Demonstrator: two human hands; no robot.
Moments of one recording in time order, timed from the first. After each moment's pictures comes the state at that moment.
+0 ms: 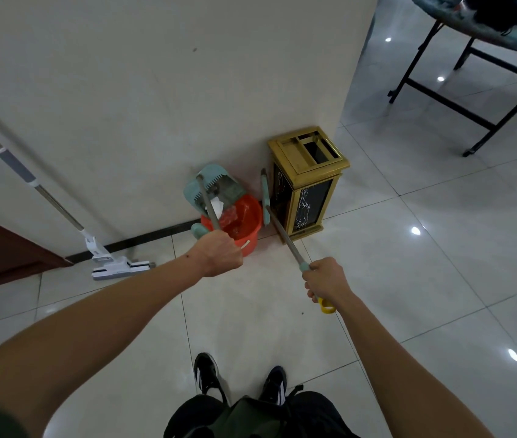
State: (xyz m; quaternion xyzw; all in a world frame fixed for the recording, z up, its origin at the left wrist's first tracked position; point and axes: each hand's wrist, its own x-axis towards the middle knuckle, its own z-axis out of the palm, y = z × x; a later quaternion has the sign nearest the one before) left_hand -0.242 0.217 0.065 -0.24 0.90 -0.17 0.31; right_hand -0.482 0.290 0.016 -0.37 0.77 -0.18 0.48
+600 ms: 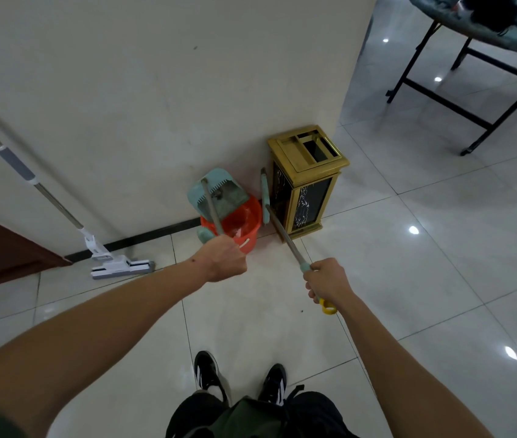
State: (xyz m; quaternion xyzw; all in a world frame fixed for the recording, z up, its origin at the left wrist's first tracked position) left_hand -0.245 0.236 0.065 -0.21 0.90 -0.18 0.32; right_hand -0.479 0.302 0.019 -0.36 0.77 -0.18 0.49
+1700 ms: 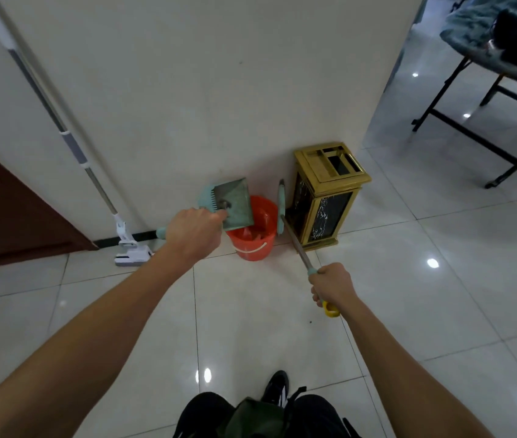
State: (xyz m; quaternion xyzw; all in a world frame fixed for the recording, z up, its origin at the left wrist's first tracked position) left_hand -0.165 0.296 0.122 -0.61 0.78 -0.11 0.05; right_hand -0.446 0.342 0.030 -0.39 0.77 -0.20 0.47
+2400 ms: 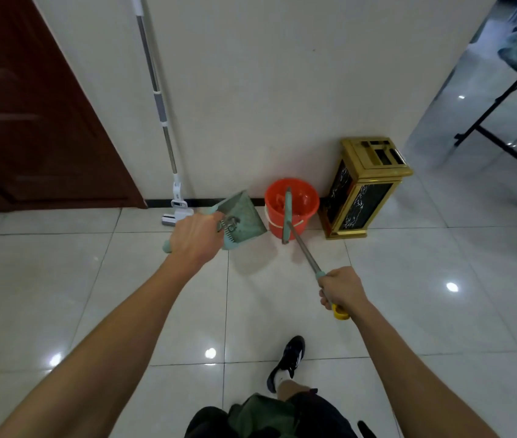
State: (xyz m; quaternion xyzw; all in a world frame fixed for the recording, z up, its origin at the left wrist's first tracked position) left_hand -0.038 0.519 0.089 -0.75 0.66 -0.02 -0.06; right_hand -0.347 0.524 0.036 -0.43 0.75 -0.17 0.48
